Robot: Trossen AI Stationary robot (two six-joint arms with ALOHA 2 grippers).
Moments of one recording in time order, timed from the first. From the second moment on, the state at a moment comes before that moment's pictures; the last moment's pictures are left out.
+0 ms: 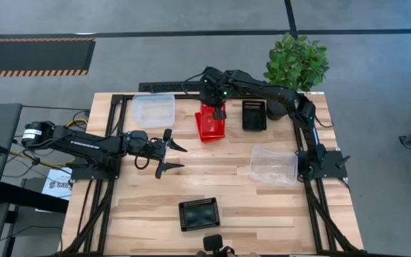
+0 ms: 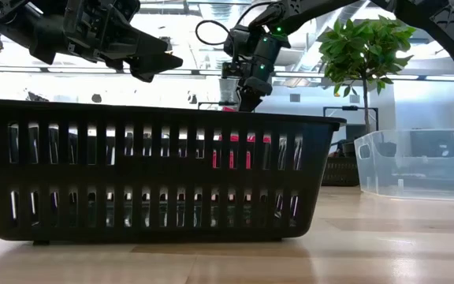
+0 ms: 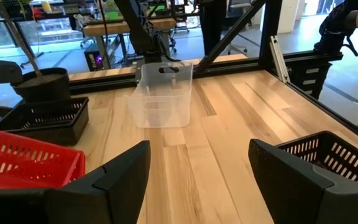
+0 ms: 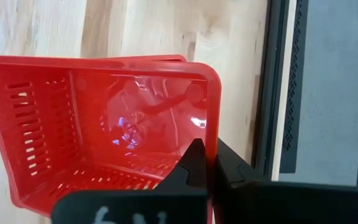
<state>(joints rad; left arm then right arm) 0.03 1.10 0.39 0.53 0.18 0.11 -0.49 2.10 1.98 -0.96 -0.03 -0.64</state>
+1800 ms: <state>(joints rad) 0.05 1.10 0.39 0.48 0.18 0.12 -0.28 2.03 1.63 -0.93 -0.28 -0.49</state>
